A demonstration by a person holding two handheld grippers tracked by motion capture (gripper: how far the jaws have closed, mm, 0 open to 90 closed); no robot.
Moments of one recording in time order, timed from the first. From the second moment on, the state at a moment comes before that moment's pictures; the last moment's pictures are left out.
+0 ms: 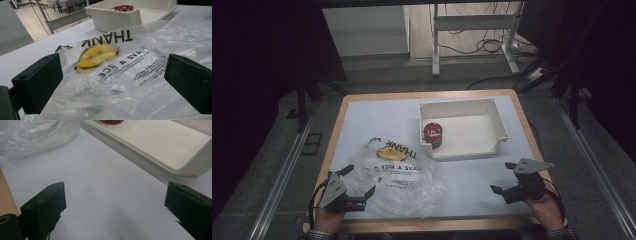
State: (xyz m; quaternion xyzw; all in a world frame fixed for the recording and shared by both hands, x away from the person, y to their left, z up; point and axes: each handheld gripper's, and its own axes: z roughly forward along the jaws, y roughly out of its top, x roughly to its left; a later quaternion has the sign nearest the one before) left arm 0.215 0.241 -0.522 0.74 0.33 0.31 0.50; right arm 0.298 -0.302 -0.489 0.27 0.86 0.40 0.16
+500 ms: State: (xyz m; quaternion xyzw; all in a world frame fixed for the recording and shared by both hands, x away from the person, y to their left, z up) left arm 0.216 0.240 -0.522 0.74 0.33 0.31 0.50; right arm 0.288 -0.315 -0.481 0.27 0.83 0.45 0.17
